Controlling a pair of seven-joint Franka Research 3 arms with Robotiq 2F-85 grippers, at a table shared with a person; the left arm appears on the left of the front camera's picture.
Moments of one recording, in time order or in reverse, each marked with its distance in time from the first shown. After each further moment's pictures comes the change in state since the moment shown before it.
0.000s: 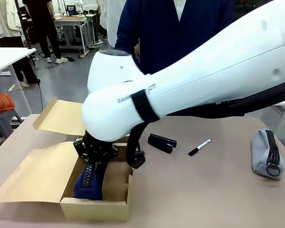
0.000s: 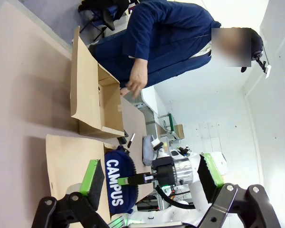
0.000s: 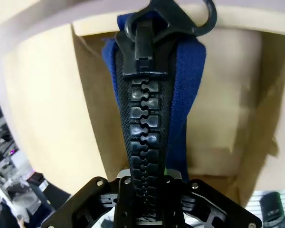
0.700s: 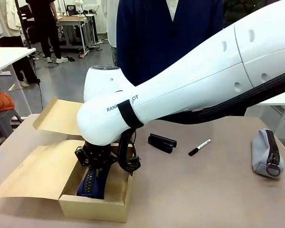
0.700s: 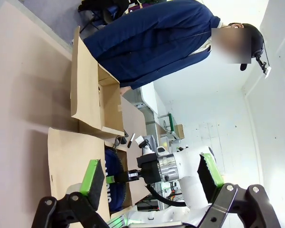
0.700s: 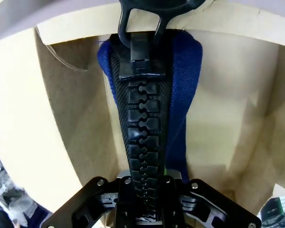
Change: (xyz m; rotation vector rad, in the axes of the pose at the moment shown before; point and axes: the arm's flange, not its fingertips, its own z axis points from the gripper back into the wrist) left arm 0.000 0.000 0.000 0.000 0.000 0.000; right arm 0.018 0.001 -0.036 -0.070 0.044 -0.026
